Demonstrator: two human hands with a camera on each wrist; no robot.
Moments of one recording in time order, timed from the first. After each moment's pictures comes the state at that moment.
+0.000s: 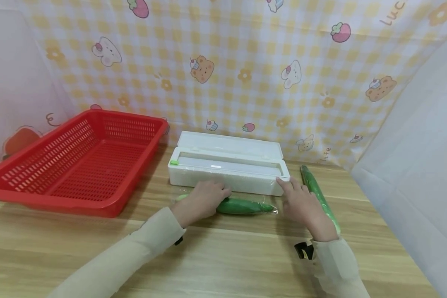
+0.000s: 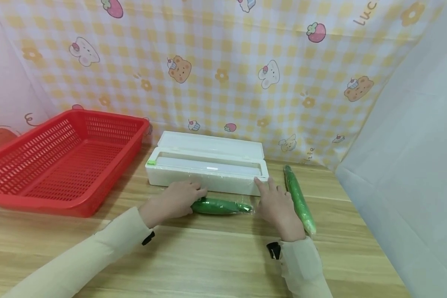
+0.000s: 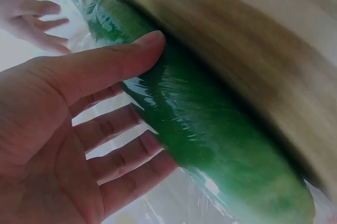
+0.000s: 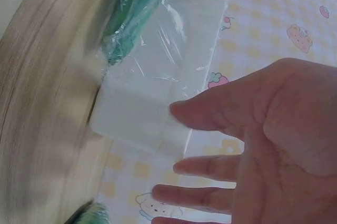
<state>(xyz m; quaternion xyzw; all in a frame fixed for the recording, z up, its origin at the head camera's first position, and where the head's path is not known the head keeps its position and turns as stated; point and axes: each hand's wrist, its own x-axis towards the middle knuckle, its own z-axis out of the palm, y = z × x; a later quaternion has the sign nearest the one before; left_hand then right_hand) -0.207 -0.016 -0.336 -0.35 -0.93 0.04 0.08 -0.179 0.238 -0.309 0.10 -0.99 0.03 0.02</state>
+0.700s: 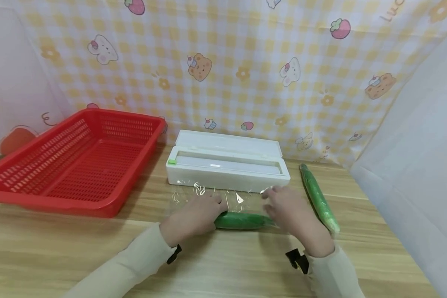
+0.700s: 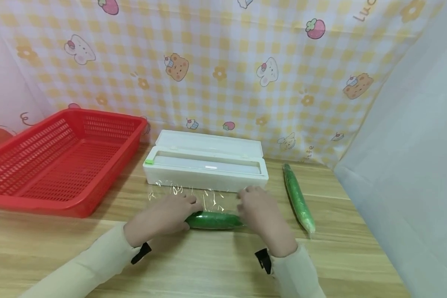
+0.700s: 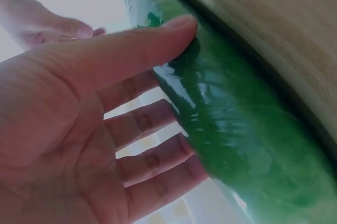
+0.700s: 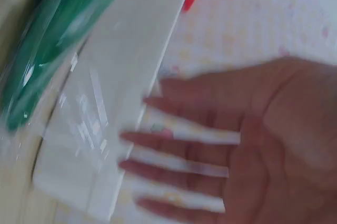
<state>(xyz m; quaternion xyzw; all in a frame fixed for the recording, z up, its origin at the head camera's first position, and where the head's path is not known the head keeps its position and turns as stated) -0.172 -0.023 -0.333 -0.36 -0.93 -0.02 0.03 -0.155 0.195 -0.294 0.18 -0.98 0.00 0.04</state>
